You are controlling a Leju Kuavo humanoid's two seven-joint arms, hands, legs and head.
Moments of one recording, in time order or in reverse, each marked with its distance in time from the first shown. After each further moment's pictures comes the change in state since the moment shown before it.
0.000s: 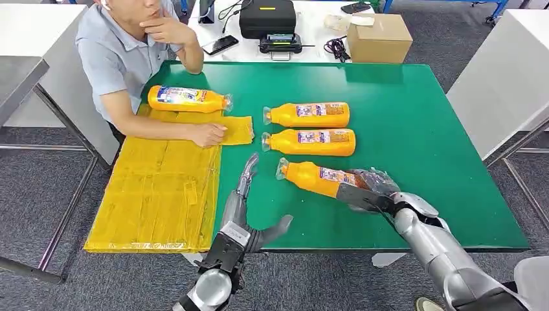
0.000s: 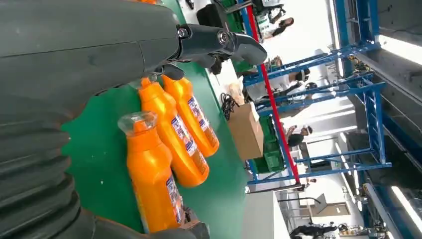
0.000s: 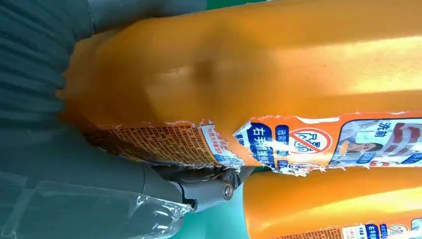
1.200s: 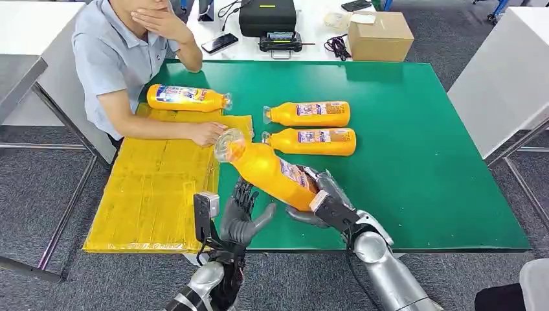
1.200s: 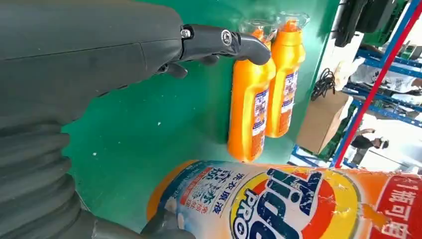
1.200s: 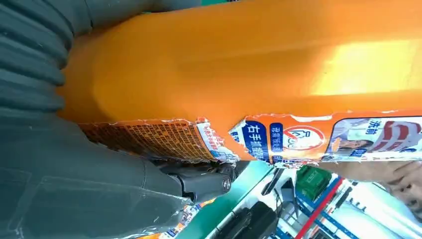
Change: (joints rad) left arm -0.047 -0.023 0.038 0.180 0.615 -0.179 0.085; right arm 0.309 0.208 -0.085 -0.605 -0.371 0.021 -0.128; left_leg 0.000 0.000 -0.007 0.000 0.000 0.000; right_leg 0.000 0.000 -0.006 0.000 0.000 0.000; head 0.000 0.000
